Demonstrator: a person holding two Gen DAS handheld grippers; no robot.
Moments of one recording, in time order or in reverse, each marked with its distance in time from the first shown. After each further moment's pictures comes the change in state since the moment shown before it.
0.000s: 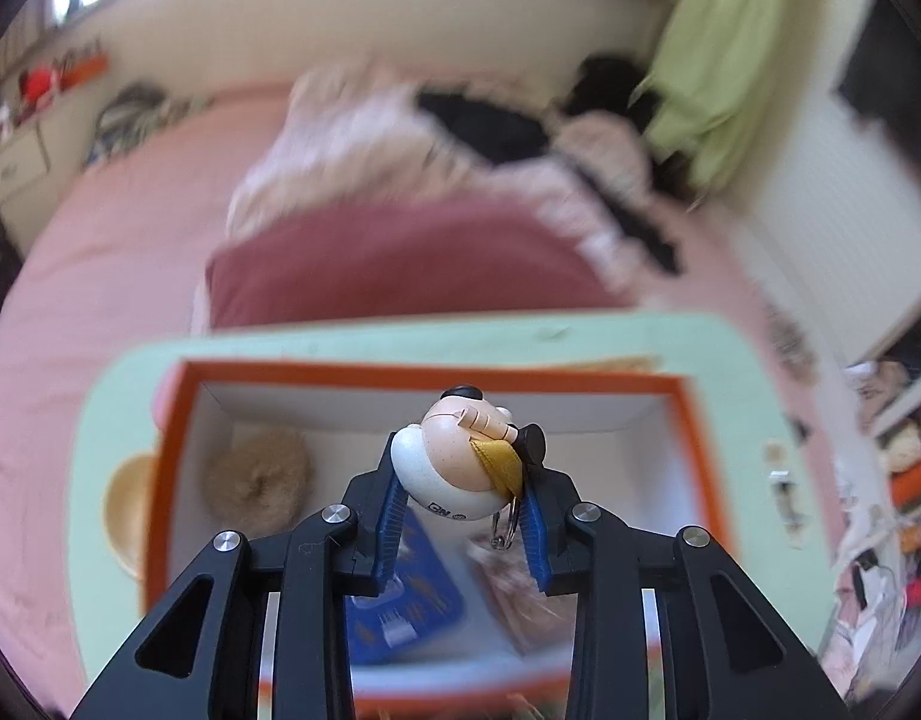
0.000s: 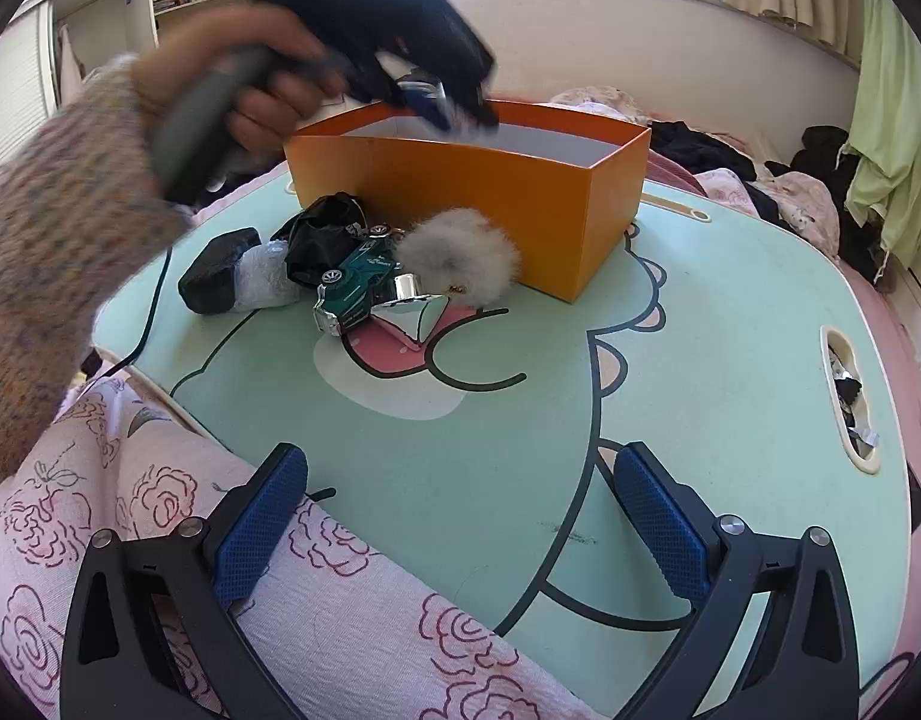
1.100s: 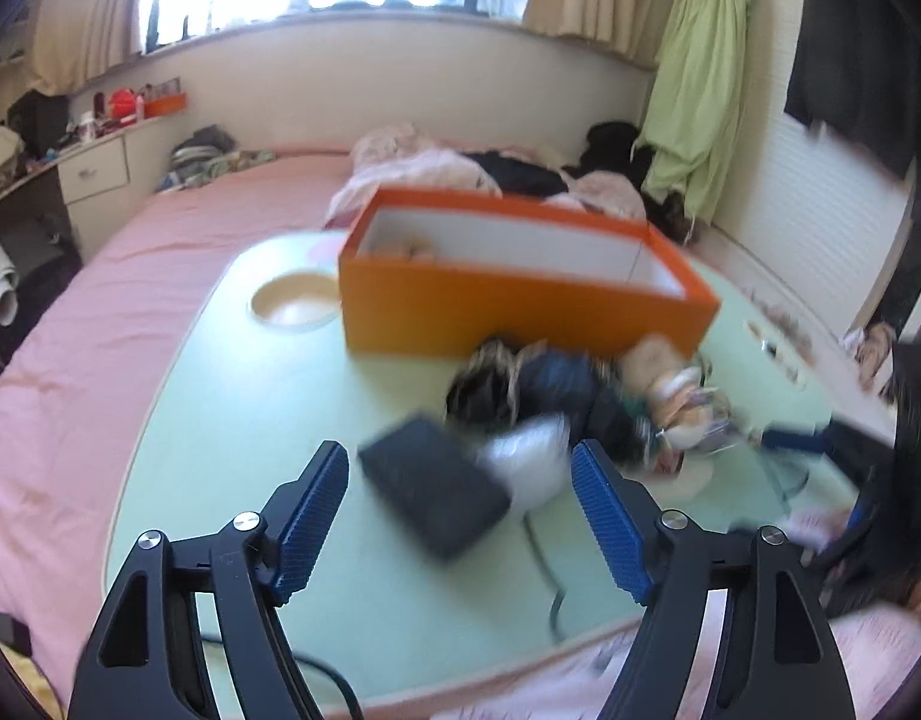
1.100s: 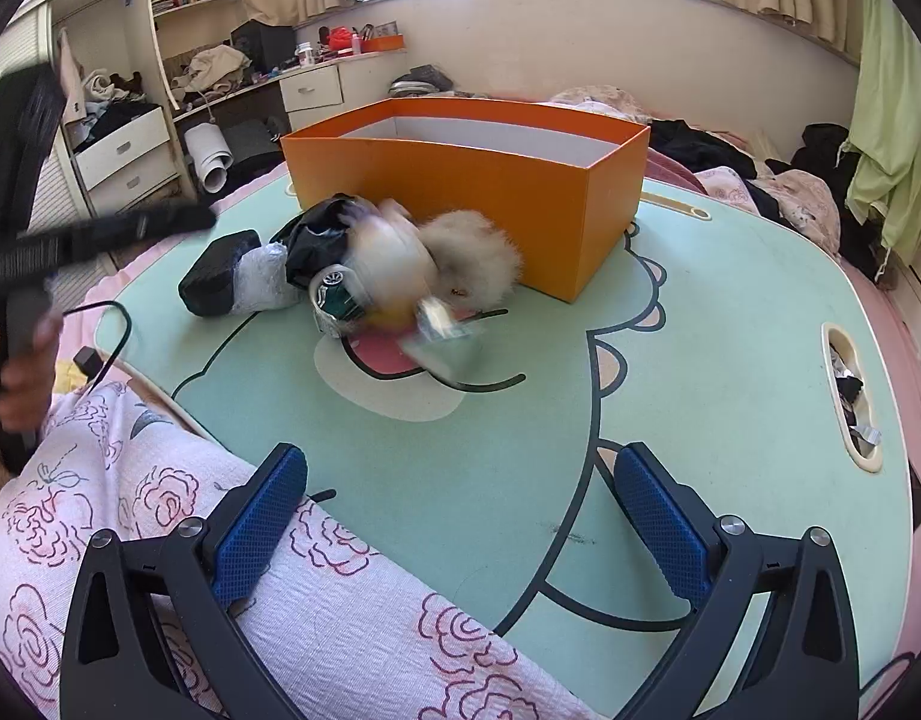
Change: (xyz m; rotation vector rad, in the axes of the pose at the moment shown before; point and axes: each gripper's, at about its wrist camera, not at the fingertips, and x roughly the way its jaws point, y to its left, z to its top) left arm -0.084 0.044 -0.197 -0.008 -0.177 0.093; right arm -0.001 0.001 -0.001 0.006 -0.005 0.001
